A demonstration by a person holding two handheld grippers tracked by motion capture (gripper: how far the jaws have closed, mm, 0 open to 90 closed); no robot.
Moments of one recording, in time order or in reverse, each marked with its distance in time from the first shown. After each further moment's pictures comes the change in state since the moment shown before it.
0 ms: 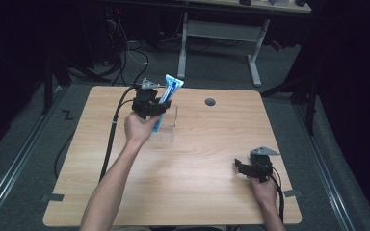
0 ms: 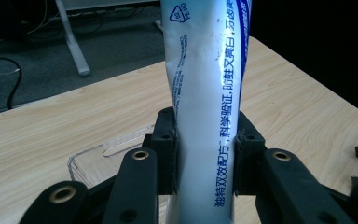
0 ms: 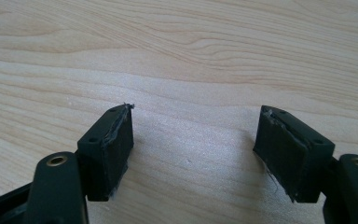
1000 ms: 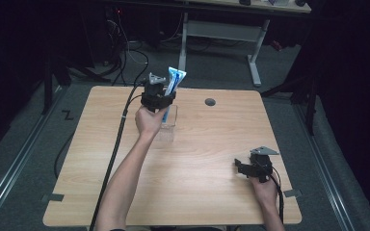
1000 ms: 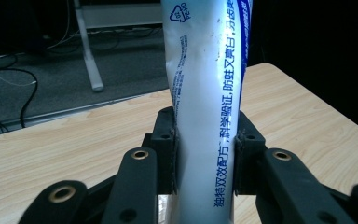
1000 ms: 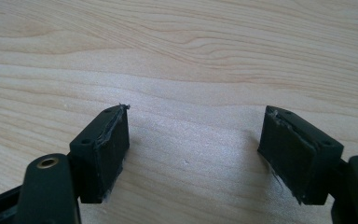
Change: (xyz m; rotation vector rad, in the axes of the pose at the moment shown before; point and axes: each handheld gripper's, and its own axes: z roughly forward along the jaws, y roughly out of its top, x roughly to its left) left arm 0.006 0.010 0.040 -0.084 0.067 -0.046; right arm 0.000 0.001 0.001 0.007 -0.012 0.017
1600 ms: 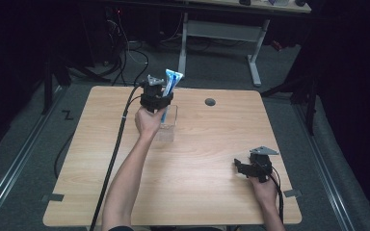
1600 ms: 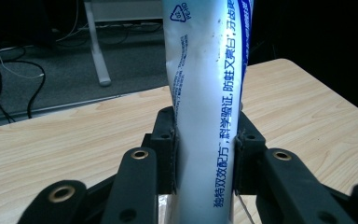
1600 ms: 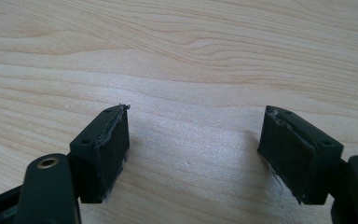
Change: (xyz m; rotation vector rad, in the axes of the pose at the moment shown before) left arm 0.013 -0.011 0.017 0.007 0.018 -0.022; right arm 0.000 0.001 0.001 -0.002 0.004 -0.009
